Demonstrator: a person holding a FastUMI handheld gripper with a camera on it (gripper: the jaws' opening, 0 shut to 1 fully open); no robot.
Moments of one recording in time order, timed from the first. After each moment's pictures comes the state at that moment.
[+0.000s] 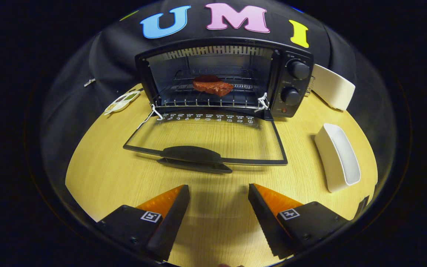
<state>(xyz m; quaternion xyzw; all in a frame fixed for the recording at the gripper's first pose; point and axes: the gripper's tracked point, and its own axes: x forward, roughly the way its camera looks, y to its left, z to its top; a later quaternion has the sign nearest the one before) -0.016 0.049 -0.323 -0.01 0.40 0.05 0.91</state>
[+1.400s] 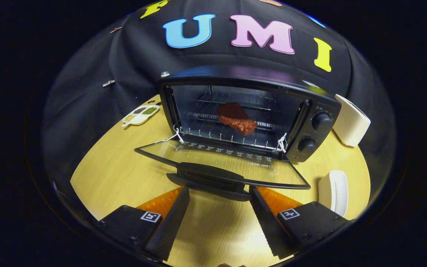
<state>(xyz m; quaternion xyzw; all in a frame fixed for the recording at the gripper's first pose) 0.019 0.078 -0.252 -0.04 0.33 0.12 0.93</state>
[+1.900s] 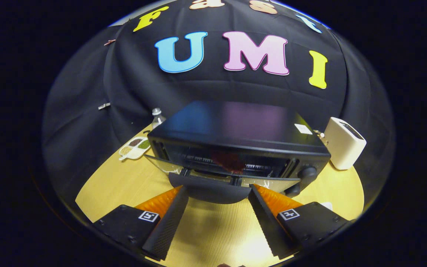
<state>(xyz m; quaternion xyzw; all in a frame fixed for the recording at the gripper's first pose) 0.096 0.071 -0.168 -0.02 0.26 0.09 0.96</state>
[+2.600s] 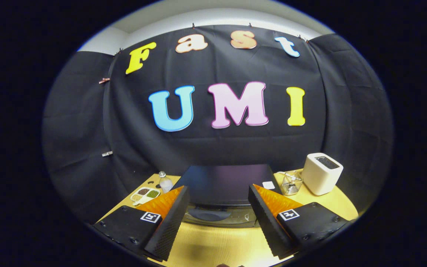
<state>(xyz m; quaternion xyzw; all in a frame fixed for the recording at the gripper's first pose) 0.056 0.030 0.017 0.04 0.08 0.06 0.99</state>
